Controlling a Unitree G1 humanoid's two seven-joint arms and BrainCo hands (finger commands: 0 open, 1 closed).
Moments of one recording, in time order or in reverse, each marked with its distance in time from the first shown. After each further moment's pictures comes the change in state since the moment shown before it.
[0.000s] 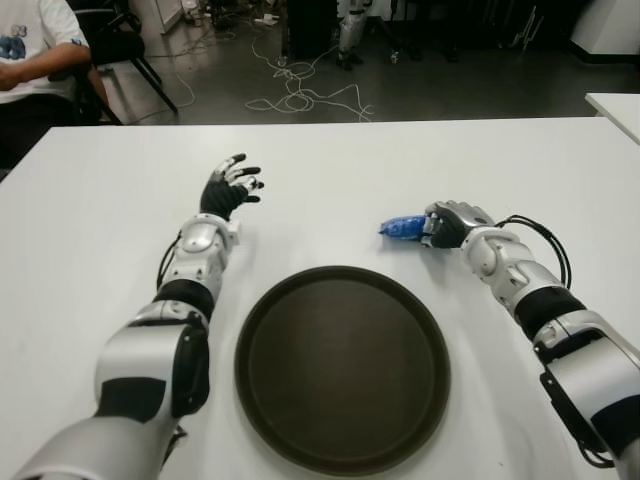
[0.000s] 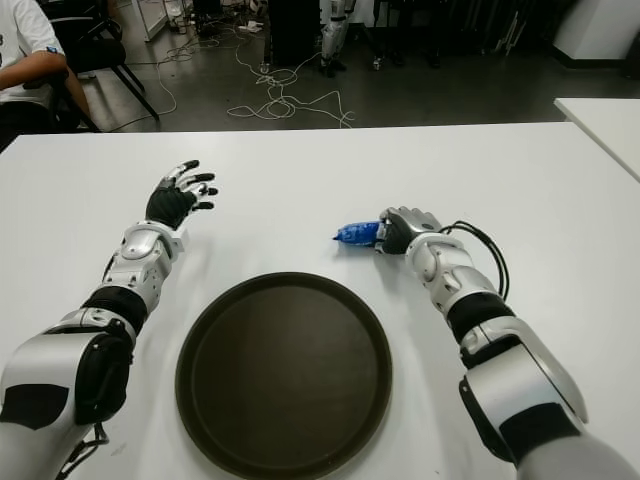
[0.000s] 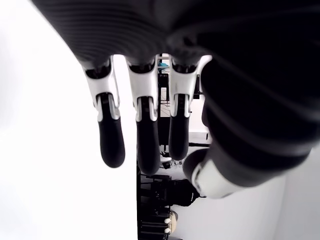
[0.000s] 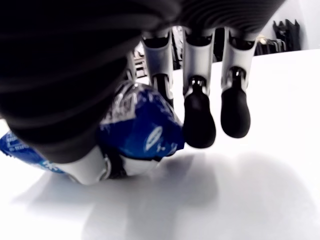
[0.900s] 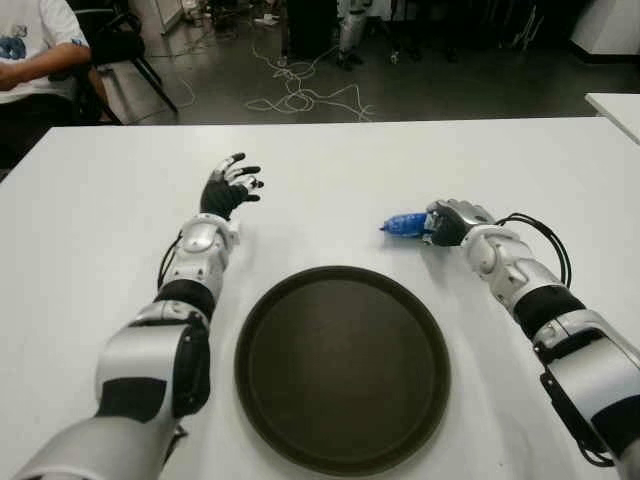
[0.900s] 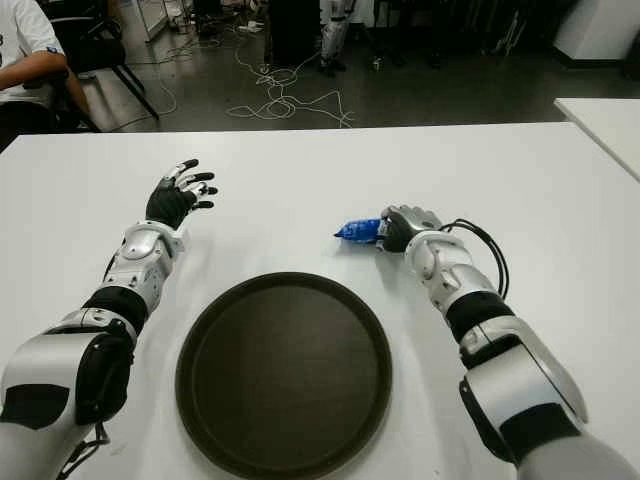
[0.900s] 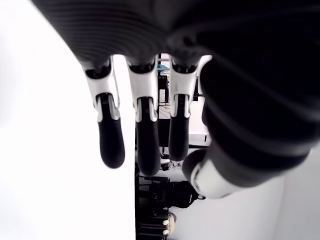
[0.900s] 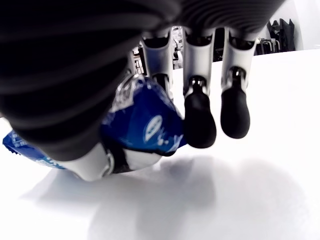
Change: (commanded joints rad) left arm 0.000 -0.001 0.005 0.000 -0.006 0.003 -0.005; right arm 0.010 0.000 -0.018 -0.020 0.017 0.011 -0.045
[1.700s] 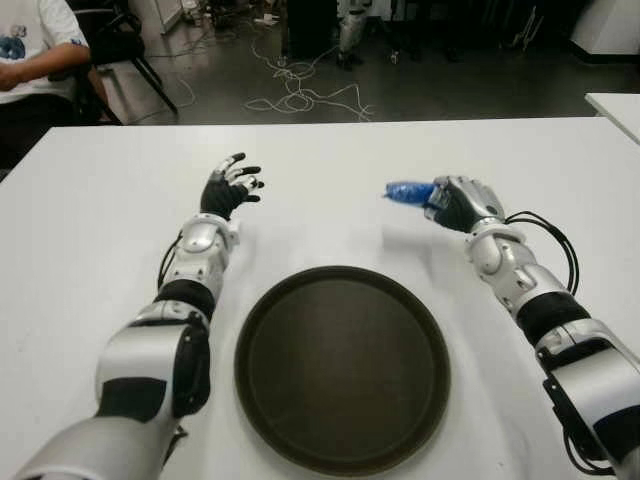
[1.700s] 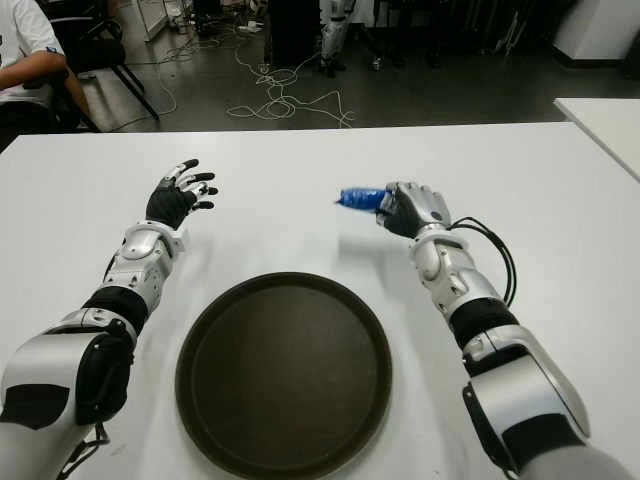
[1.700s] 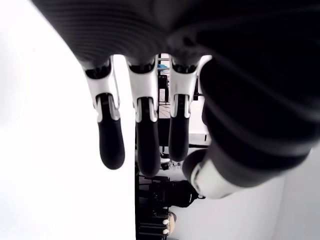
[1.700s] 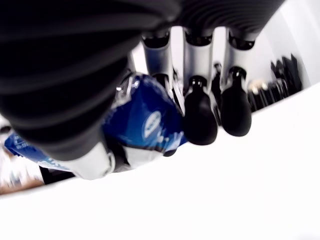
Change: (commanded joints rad) left arm 0.002 0.003 -0.002 0.001 0.003 -0.002 -0.001; right arm 0.058 0.000 -0.123 -0.081 0.078 -0.164 -0.313
